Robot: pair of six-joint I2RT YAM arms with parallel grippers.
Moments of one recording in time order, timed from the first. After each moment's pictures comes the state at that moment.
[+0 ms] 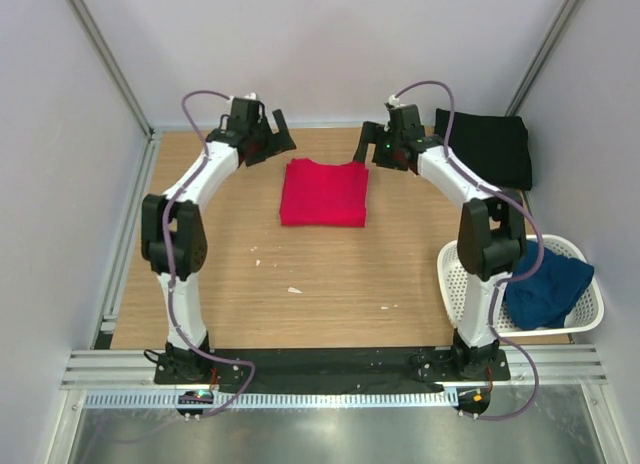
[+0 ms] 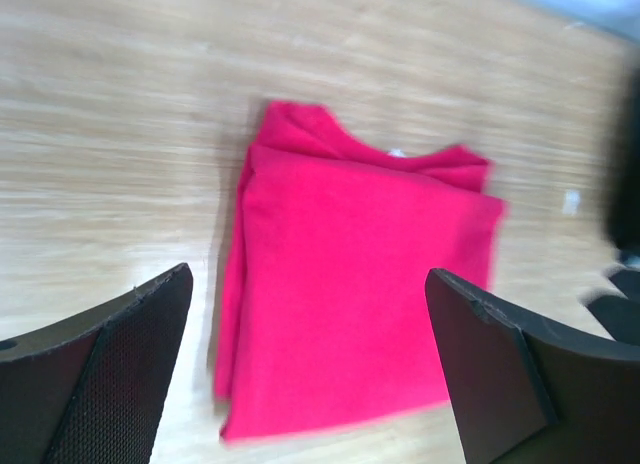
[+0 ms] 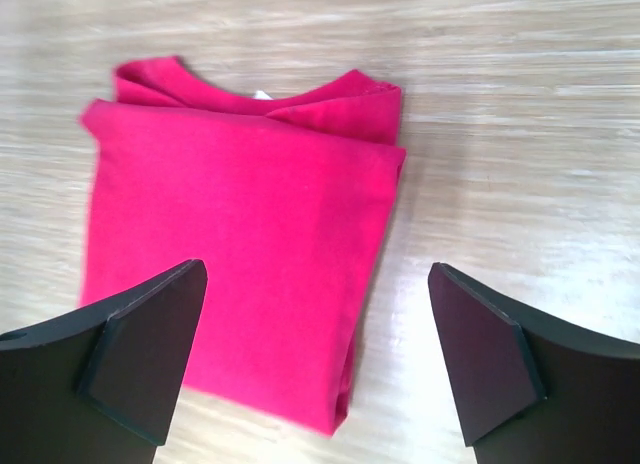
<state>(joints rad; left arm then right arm) -0.26 2.07 1.79 -0.45 0.08 -0.57 0.30 2.00 1.66 -0.39 -0.10 0.40</state>
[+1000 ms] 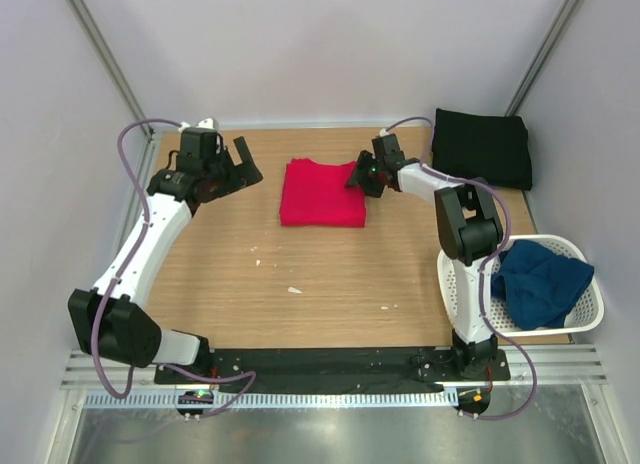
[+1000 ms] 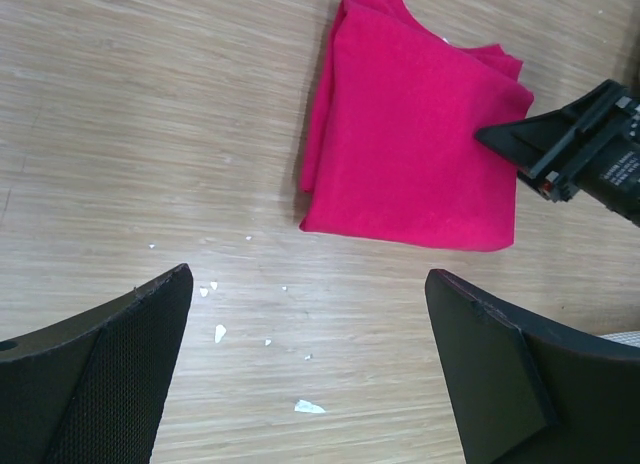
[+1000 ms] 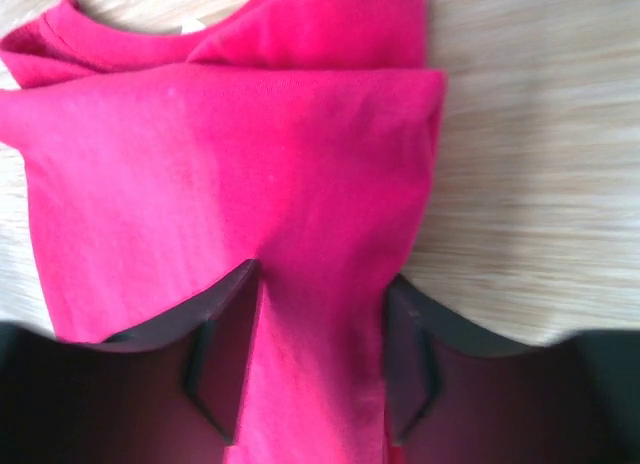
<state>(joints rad) -0.23 1.39 1.34 -0.65 0.00 -0.52 0.33 2.17 1.54 -0.21 -0.16 0.67</state>
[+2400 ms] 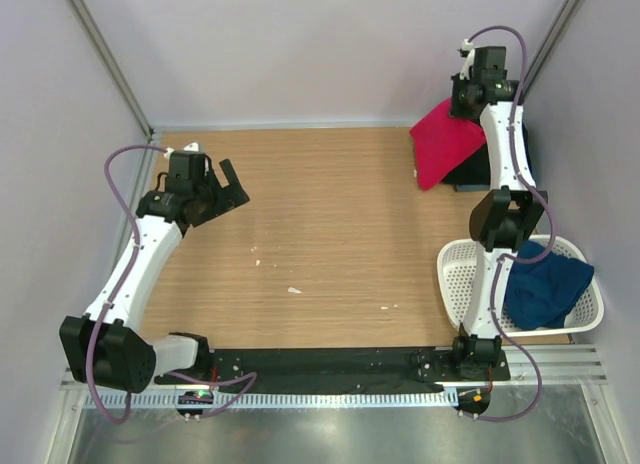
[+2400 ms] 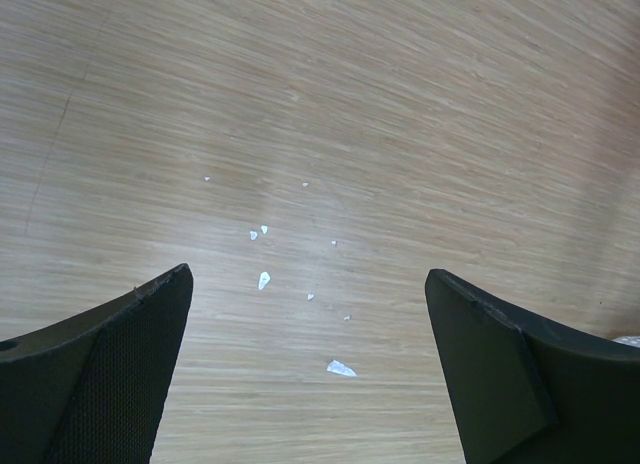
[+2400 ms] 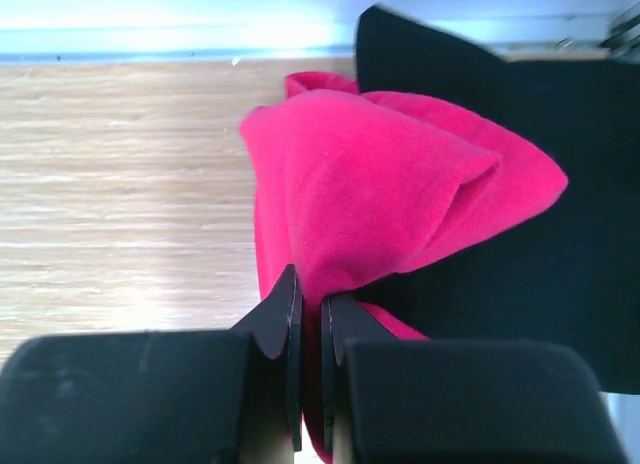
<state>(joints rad) -0.17 1.24 1.16 -0.70 -0.02 -0.56 -0.04 2.26 2.47 -0.91 -0.04 0.00</state>
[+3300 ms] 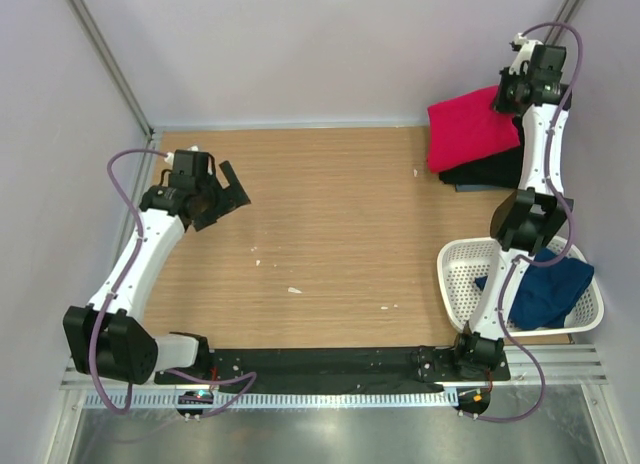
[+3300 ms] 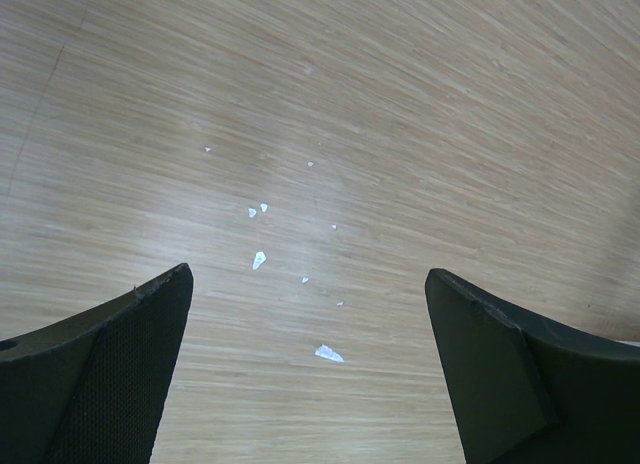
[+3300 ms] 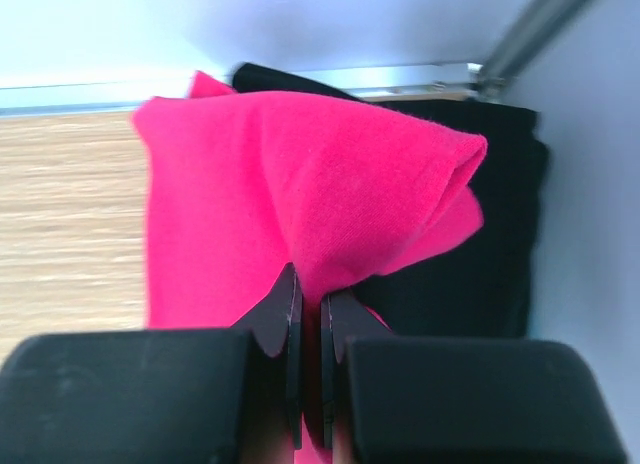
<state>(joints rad) -0.17 1.29 1.19 -0.76 -0.02 -0.64 -0.25 2.27 2.53 -0.86 -0.20 -0.10</state>
